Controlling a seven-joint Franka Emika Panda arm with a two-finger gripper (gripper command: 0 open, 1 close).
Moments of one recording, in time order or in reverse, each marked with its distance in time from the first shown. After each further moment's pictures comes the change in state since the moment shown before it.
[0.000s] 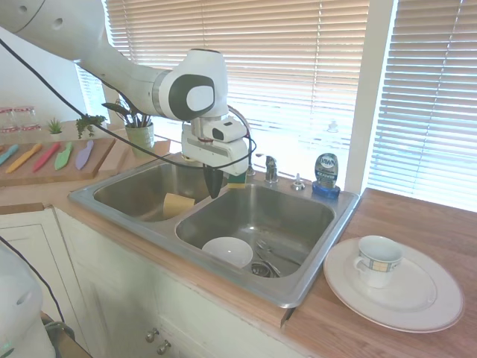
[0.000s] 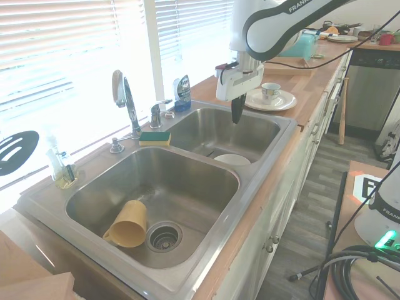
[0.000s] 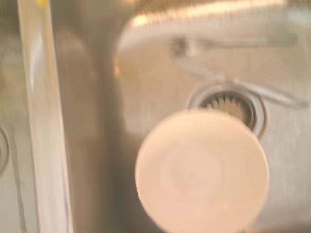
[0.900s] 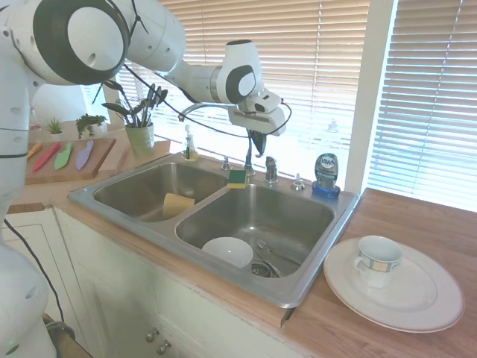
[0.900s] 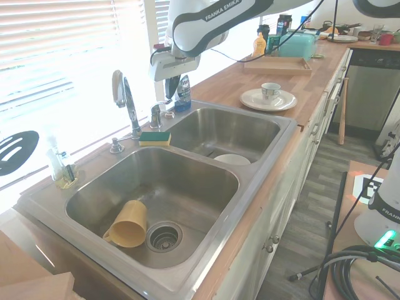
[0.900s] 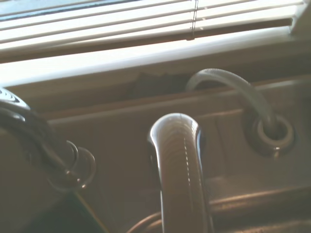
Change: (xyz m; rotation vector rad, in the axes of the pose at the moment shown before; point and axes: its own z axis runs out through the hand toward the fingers) arm 0.109 -0.181 -0.027 0.189 0.197 0.029
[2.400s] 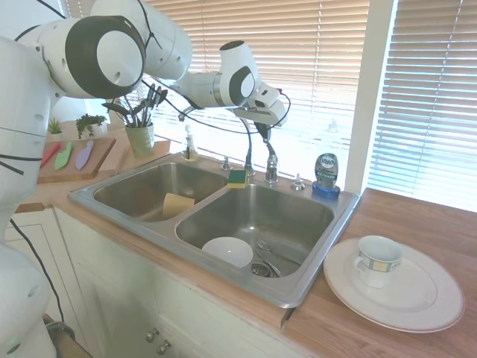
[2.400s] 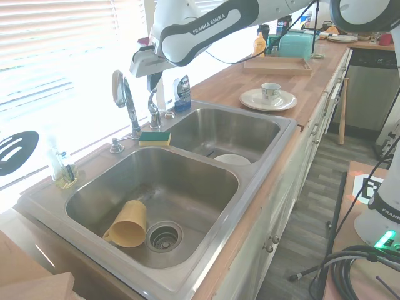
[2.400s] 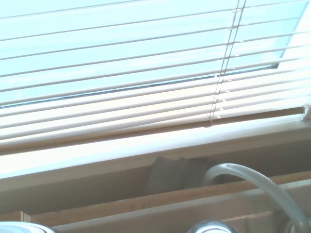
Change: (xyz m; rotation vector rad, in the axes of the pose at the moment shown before) arm 0.016 -0.062 0.009 0.154 0.163 0.005
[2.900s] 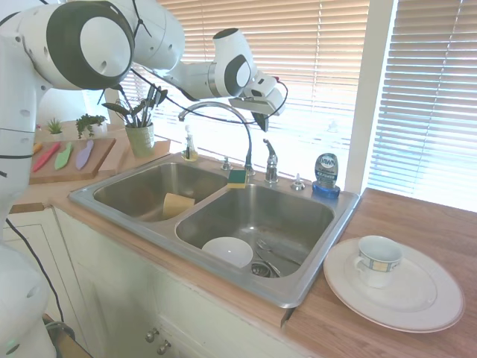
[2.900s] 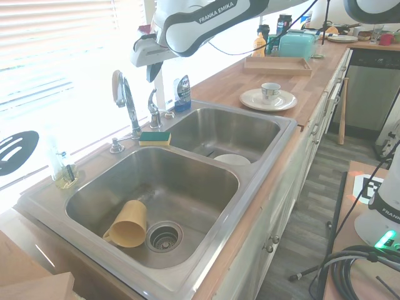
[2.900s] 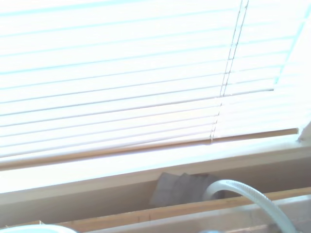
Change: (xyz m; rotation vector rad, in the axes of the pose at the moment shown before) arm 0.000 -0.009 -0.032 0.037 0.024 -0.023
